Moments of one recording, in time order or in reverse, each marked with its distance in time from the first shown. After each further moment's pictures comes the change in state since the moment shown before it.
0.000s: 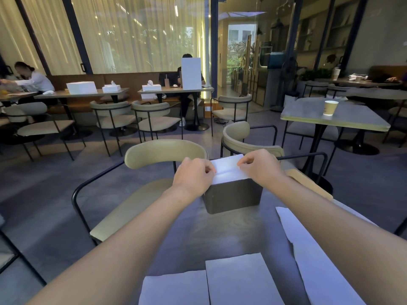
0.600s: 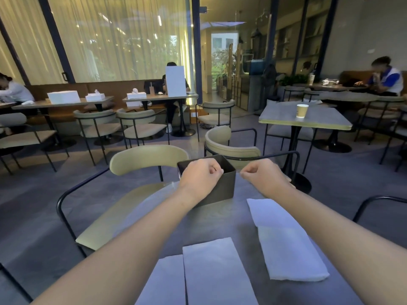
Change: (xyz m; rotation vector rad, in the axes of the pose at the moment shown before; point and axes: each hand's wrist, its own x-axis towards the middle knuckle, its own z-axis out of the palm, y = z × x) left_hand -0.040 0.071 0.012 -0.189 0.024 0.142; right_hand -0.071 0.037 -0.062 0.105 0.036 0.082
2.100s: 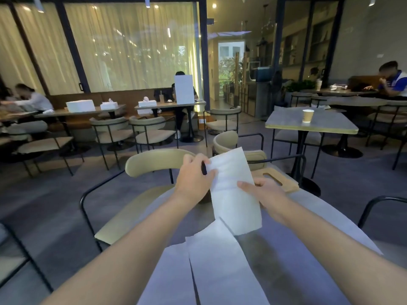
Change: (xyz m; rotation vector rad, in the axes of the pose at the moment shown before) left_hand -0.040 -0.008 -0.027 -0.043 0.176 -0.037; right_hand -0.067 -0.006 0.011 0.679 -0.212 0.152
